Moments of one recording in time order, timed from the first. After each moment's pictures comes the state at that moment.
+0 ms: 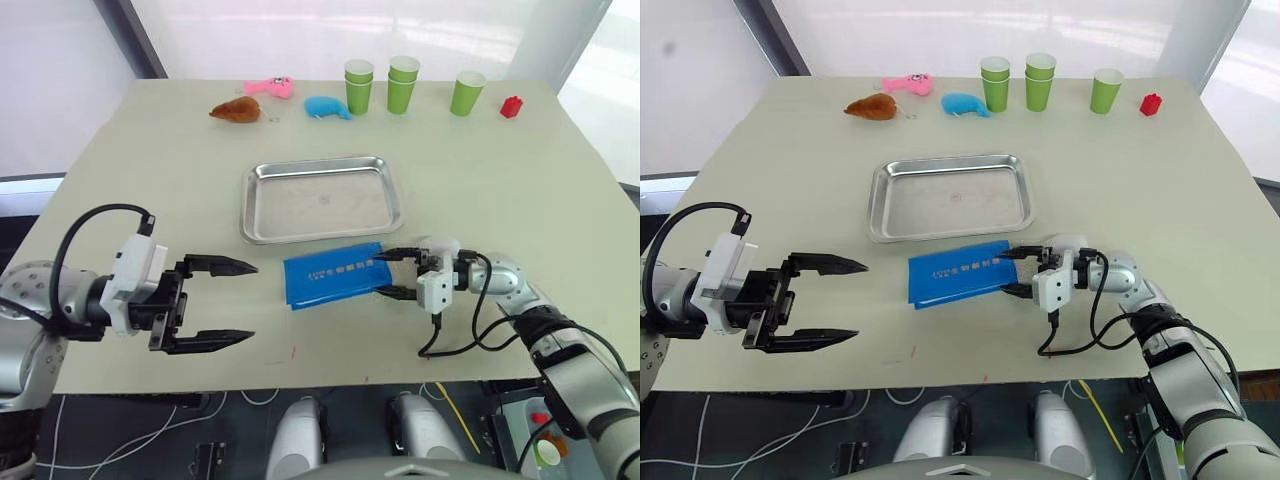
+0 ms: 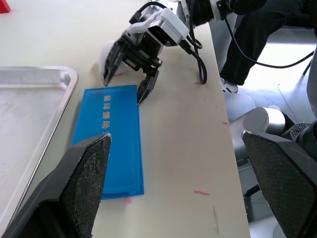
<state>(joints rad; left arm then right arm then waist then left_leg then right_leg) 0.02 1.00 0.35 -0.28 -0.68 0.27 -1.48 -0.70 -0.42 0.37 0.91 -0.19 -1.15 0.87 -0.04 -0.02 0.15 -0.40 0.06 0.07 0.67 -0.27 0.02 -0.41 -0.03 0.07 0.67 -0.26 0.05</state>
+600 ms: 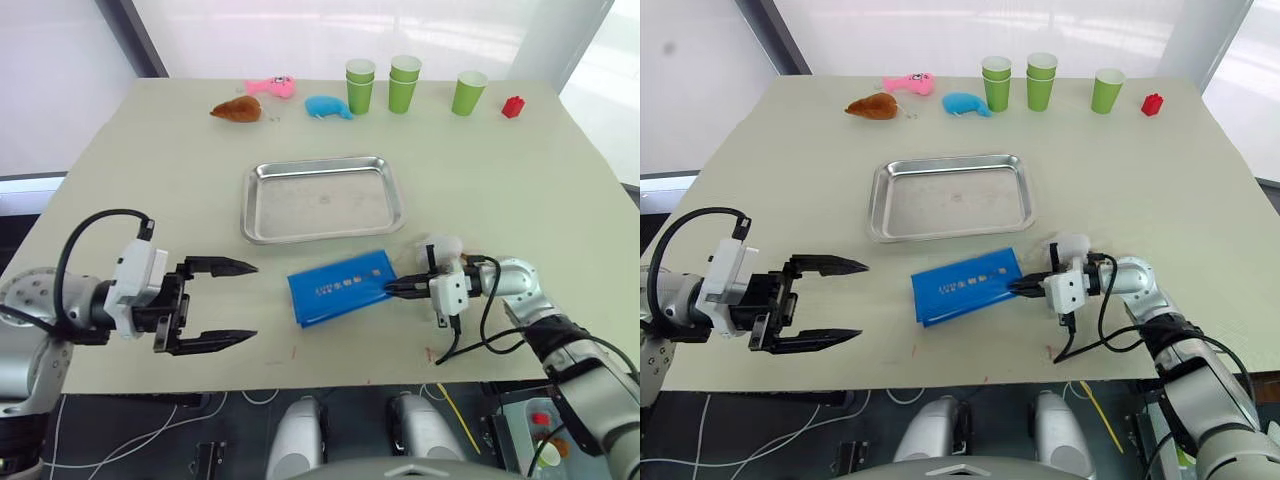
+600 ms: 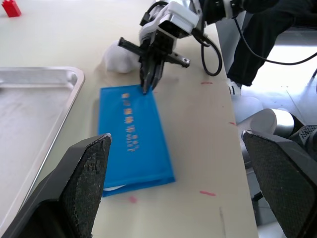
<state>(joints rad) 0.04 0.97 0.35 -0.27 -0.66 0.23 -1.46 -0.56 -0.53 0.41 0.61 0.17 -0.84 1.24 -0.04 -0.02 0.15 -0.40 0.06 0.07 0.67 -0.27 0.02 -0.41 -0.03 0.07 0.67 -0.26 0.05</state>
